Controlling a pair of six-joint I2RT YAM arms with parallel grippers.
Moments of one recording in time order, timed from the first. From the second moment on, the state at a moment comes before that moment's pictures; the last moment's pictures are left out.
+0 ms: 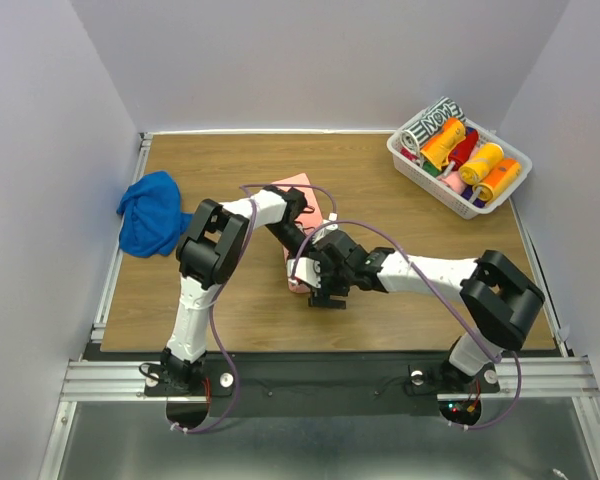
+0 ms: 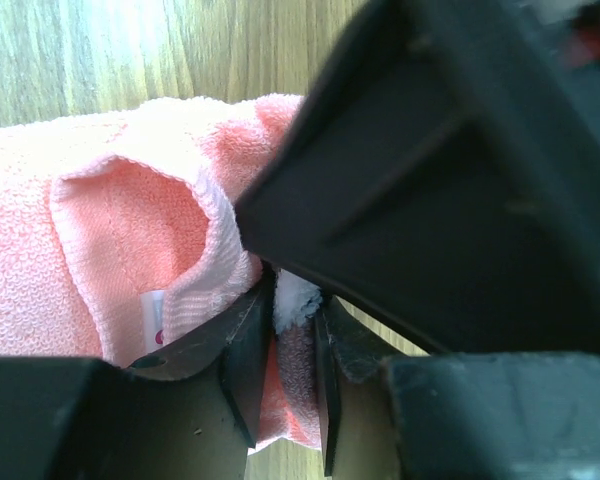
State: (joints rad) left arm -0.57 2.19 1.53 -1.02 0.94 0.84; right arm 0.89 1.61 0.91 -0.25 -0.22 -0.67
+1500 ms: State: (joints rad) left arm -0.74 0.99 0.62 -0.39 0.27 0.79; right arm 0.60 2.13 1.34 -0.50 -1.06 -0.20
